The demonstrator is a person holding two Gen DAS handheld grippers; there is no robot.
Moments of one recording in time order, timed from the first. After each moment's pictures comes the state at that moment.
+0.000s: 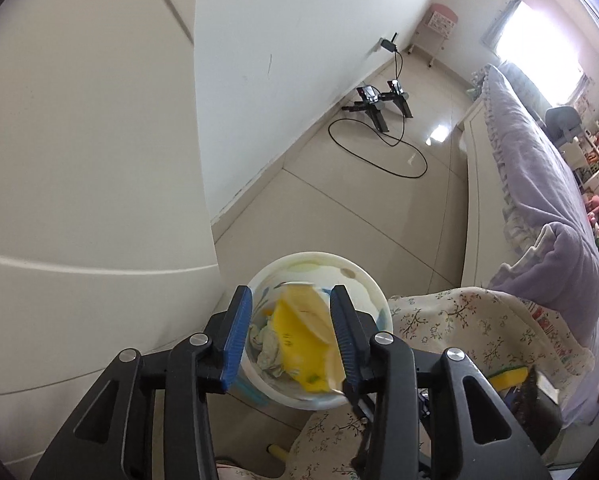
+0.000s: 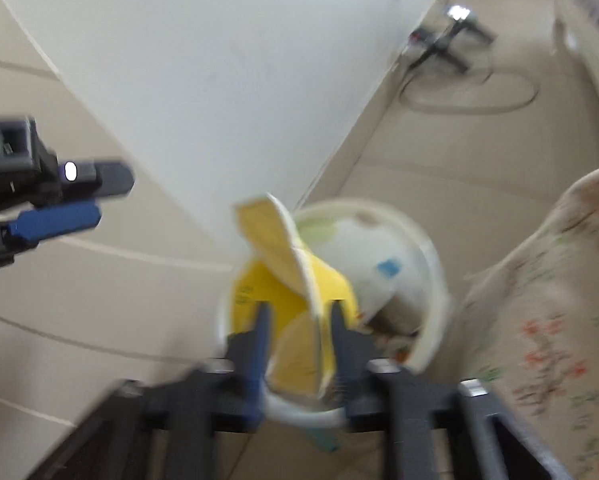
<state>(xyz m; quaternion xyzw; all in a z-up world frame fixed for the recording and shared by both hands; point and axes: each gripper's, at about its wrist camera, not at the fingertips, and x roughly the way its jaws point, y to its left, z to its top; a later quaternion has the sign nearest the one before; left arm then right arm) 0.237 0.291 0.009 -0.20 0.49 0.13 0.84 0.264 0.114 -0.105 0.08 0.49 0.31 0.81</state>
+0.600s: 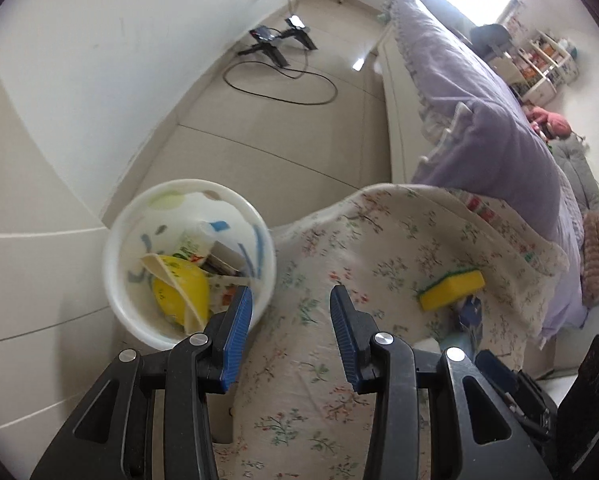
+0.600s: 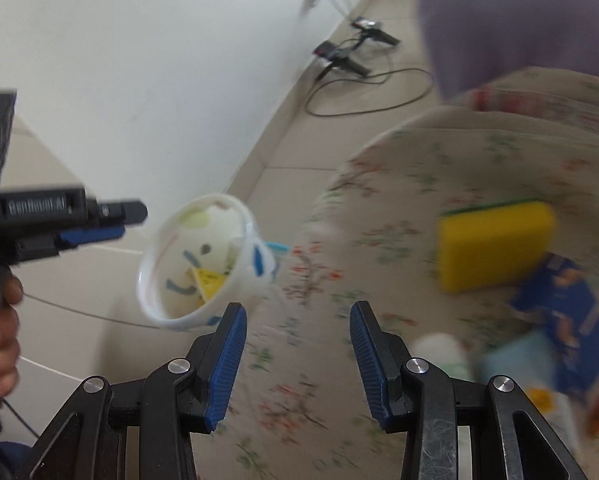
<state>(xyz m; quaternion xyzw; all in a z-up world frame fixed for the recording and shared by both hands) 0.239 0.159 -0.015 -0.15 0.55 -0.05 0.82 0.208 -0.103 -0.044 0.13 0.48 0.20 0.85</state>
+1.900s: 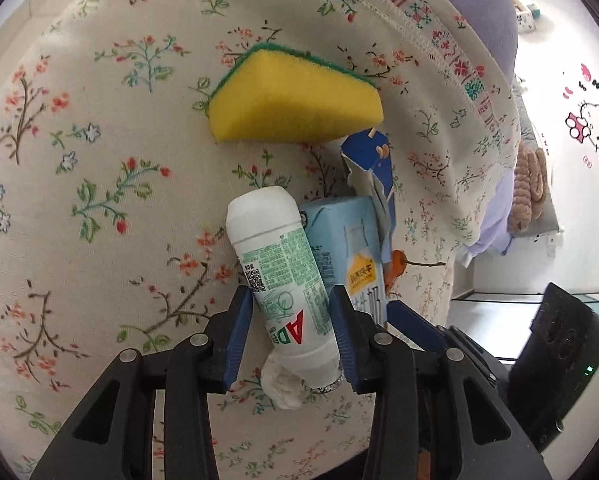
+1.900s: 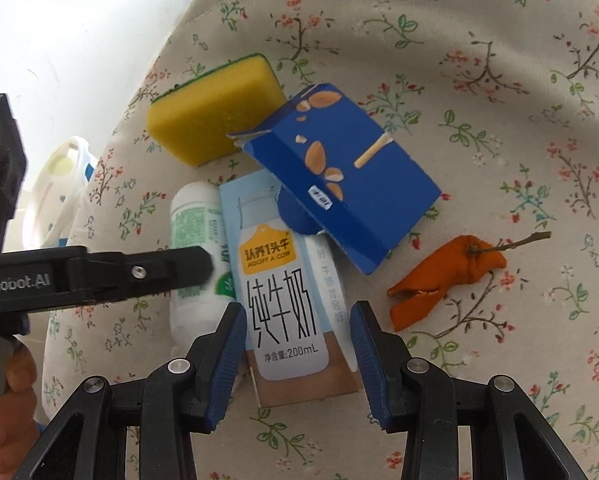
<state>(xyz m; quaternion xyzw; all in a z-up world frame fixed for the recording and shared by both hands) 0.213 -0.047 -0.133 -0.22 0.65 -0.22 0.69 0.182 -0.215 -0.121 0.10 0.57 0.10 0.81</state>
